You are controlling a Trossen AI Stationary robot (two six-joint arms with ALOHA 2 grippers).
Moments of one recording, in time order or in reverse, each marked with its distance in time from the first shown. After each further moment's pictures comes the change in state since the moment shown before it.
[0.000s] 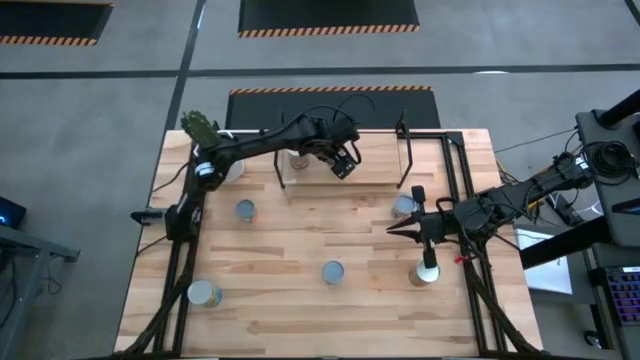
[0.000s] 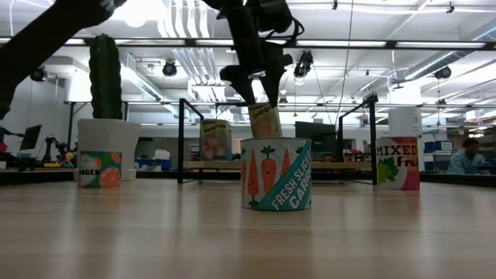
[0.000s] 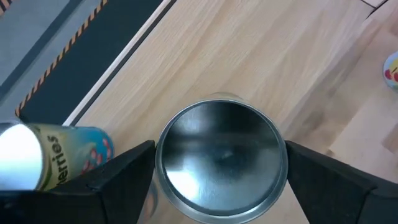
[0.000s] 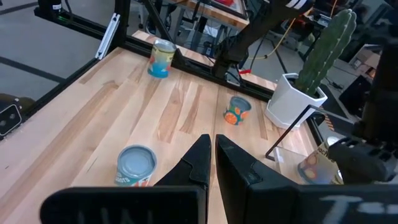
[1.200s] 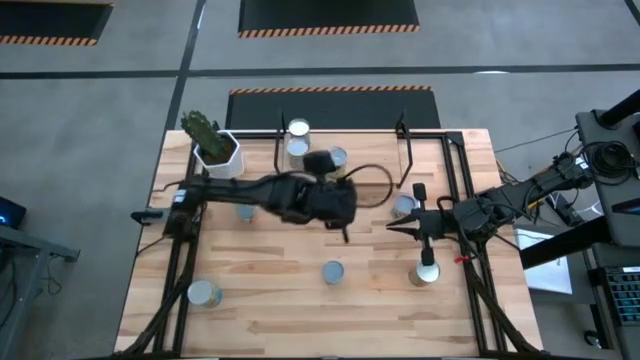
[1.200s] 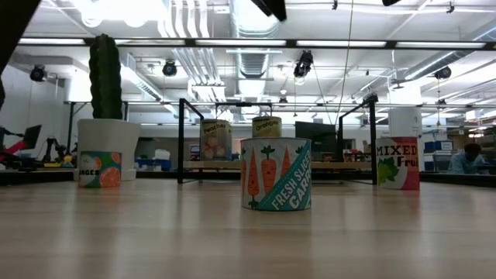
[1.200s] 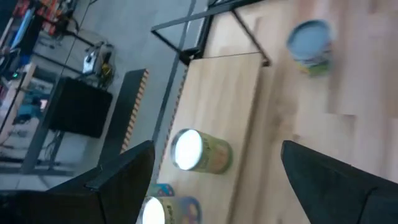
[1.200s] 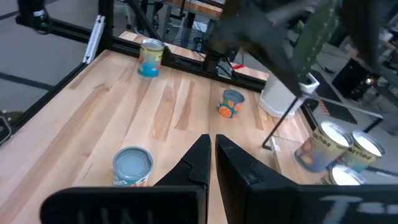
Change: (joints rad) left arm -0.472 -0.167 0.011 -0.020 -0.502 0.292; right arm -0.001 0.002 -0.002 -0.006 0.052 0.087
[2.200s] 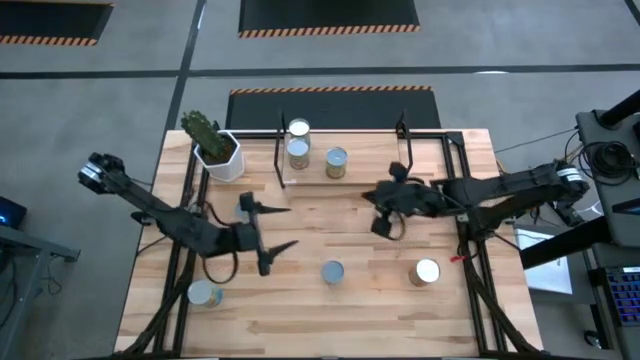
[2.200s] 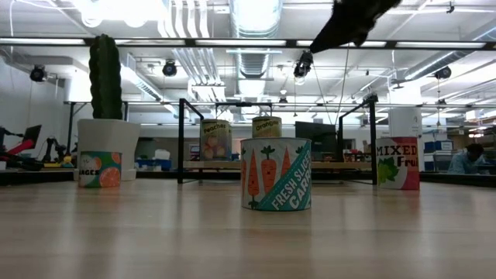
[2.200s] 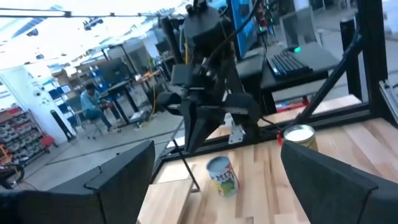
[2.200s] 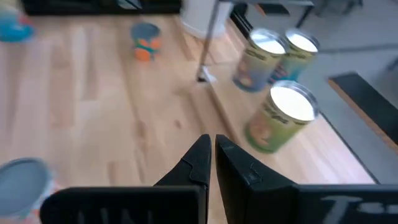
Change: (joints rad) left arm -0.355 -0.887 -1.453 1.558 0.004 0.371; right arm -0.313 0.356 0.223 -0.181 0.068 0.250
